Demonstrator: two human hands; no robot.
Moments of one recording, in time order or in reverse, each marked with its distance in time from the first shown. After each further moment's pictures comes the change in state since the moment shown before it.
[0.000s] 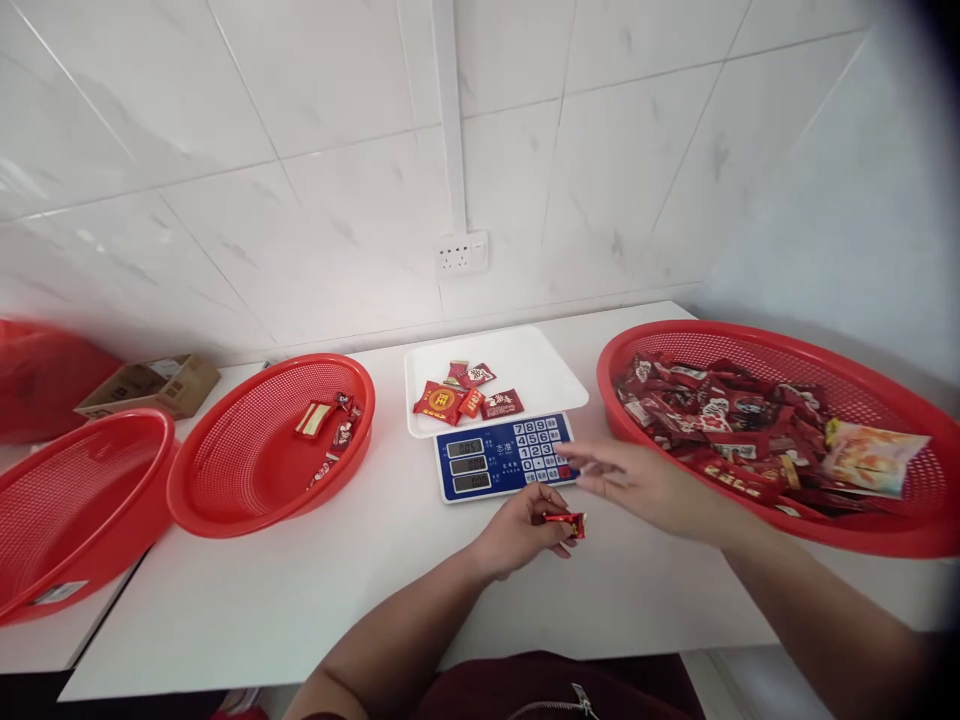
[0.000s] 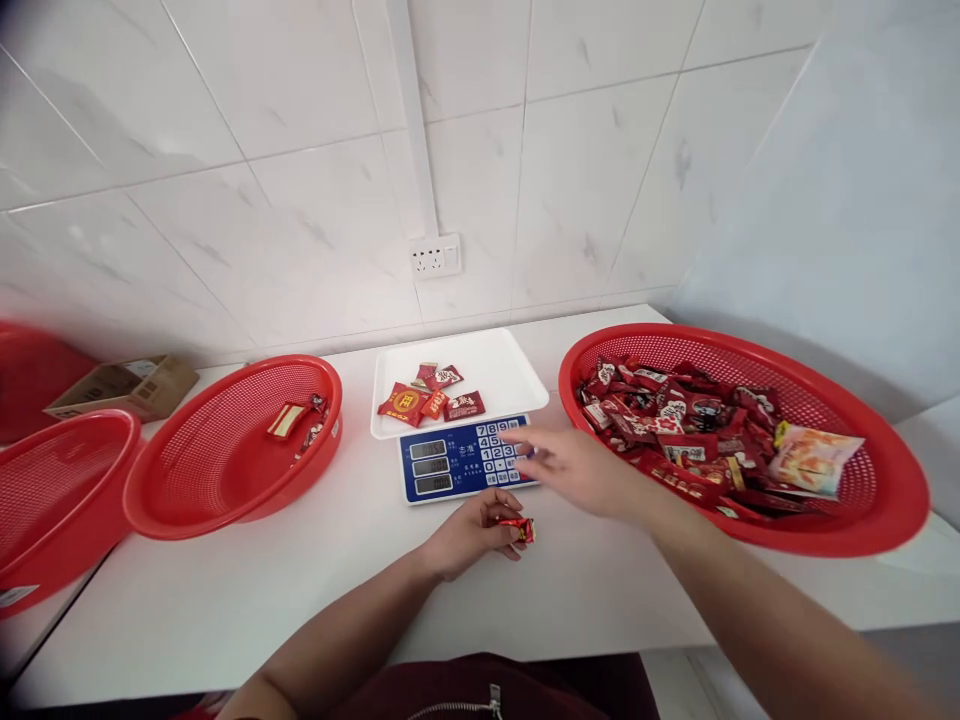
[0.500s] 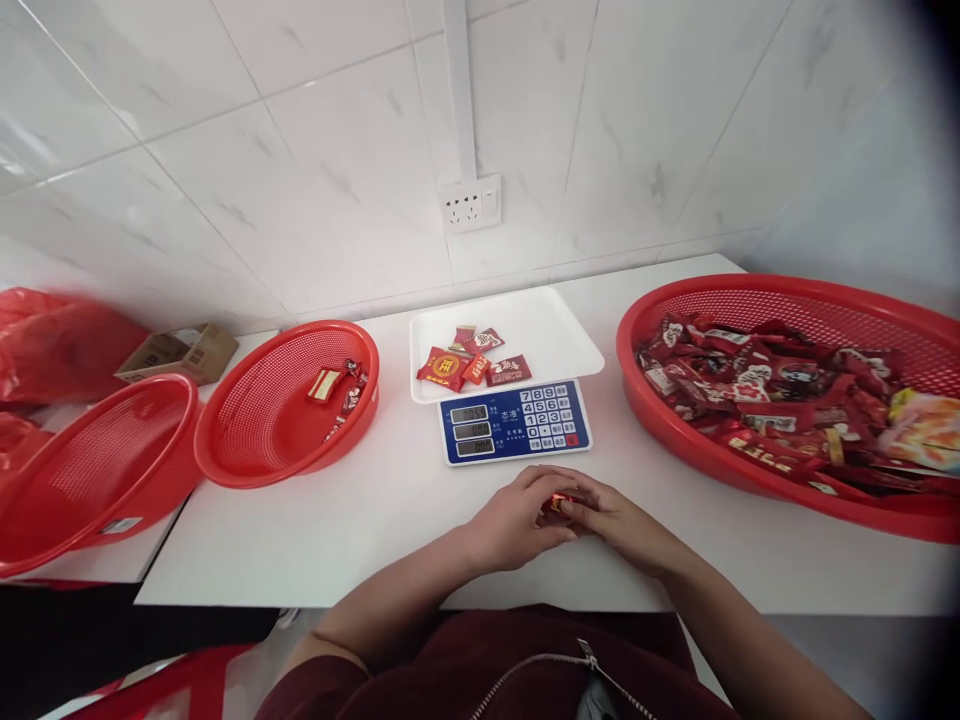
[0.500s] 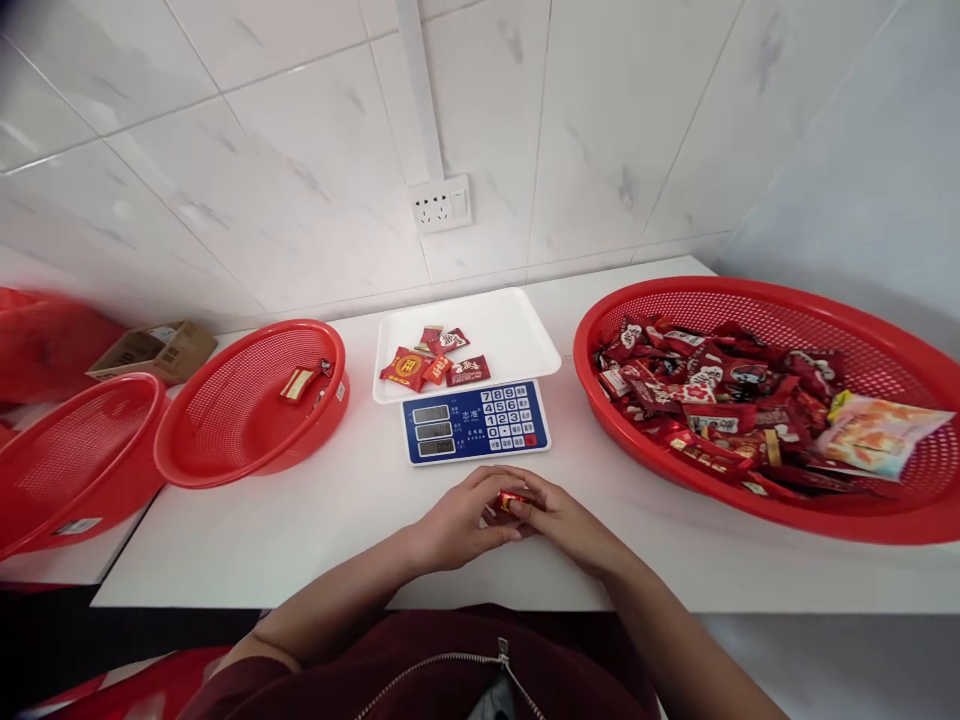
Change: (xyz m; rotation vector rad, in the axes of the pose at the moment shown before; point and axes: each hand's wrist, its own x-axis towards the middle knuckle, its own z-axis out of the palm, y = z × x) left_hand -0.032 0.008 0.009 0.919 0.029 0.309; right_hand -0.039 0.058 0.097 0.844 -0.183 0.188
